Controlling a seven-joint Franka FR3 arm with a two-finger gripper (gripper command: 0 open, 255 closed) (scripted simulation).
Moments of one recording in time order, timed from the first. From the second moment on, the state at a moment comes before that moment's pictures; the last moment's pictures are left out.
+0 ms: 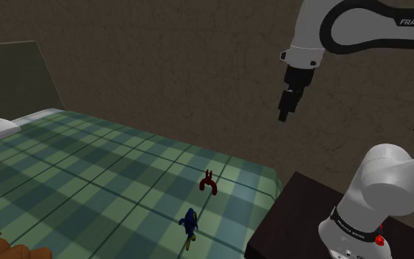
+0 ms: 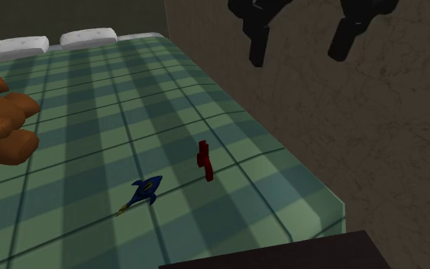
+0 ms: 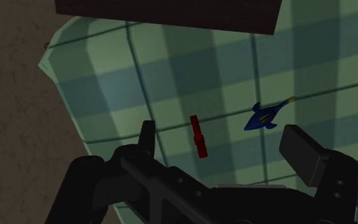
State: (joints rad) arm 0.02 -0.82 0.04 -2.40 0.05 1.59 0.00
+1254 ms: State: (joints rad) arm 0.05 -0.28 0.08 -2.44 0.03 2.12 -0.05
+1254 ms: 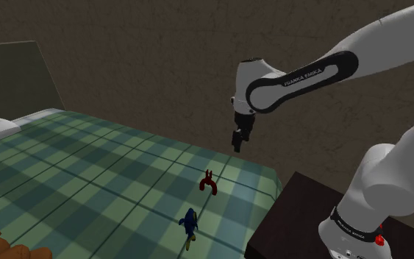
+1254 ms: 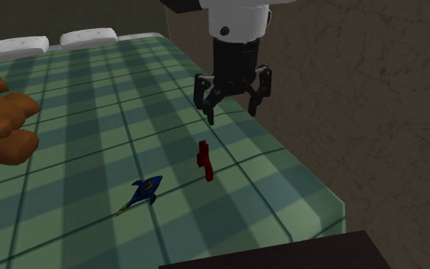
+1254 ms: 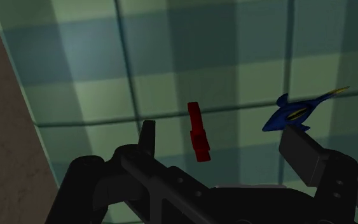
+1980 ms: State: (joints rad) arm 0.06 0.15 0.10 -2.28 -0.03 2.36 -0.05
